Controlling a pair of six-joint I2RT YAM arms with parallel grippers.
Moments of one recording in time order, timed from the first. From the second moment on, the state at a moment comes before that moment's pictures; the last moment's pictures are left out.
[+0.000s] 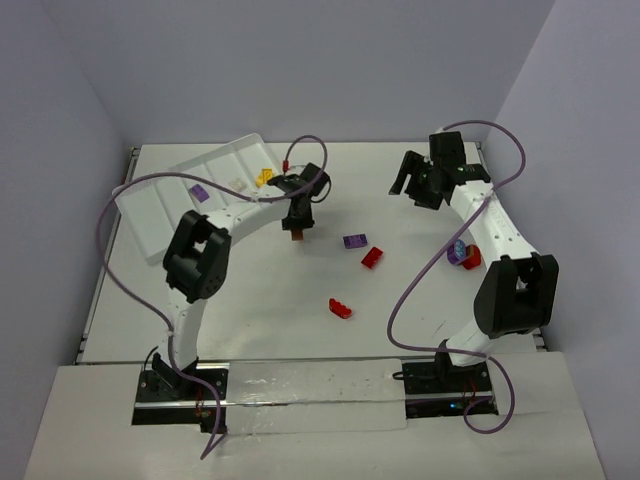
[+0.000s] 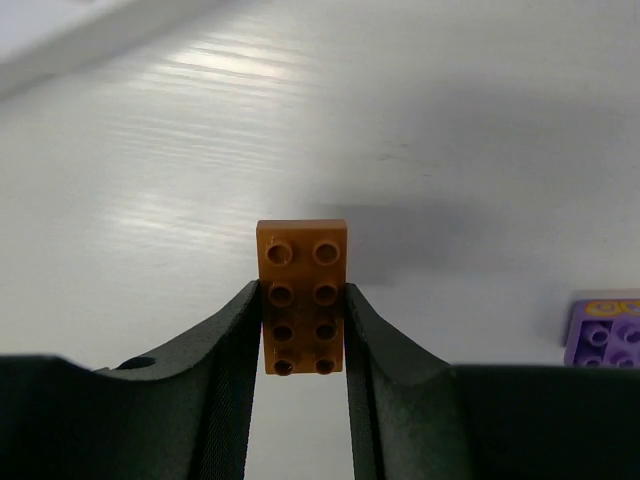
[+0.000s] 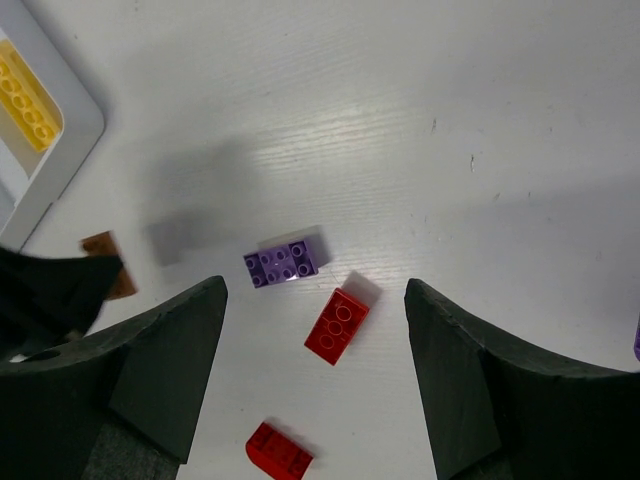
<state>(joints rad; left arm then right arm) -0.68 2.10 1.72 -0.77 -0.40 -0.69 0.09 1.57 1.38 -0.65 -0.10 0.47</state>
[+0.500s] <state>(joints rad) -0.17 1.78 1.64 -0.79 -0.39 -0.60 0.13 1.57 1.39 -0.65 -0.08 0.46</state>
